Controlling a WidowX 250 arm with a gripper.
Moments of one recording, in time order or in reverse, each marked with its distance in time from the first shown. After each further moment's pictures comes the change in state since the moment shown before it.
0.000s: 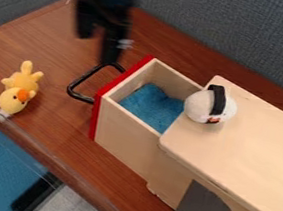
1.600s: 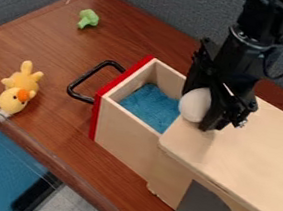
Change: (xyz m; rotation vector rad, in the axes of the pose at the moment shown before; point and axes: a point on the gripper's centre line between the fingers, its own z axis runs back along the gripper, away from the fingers) arm 0.060 -0.119 -0.008 0.058 -0.014 -0.193
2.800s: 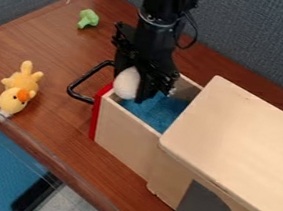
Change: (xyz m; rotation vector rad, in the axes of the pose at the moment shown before) arm -0.051 0.067 -0.032 0.004 -0.034 0.380
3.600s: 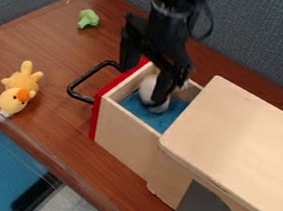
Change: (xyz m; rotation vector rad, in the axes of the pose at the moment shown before) arm 0.005 -0.001 0.026 0.036 -0.035 0.041
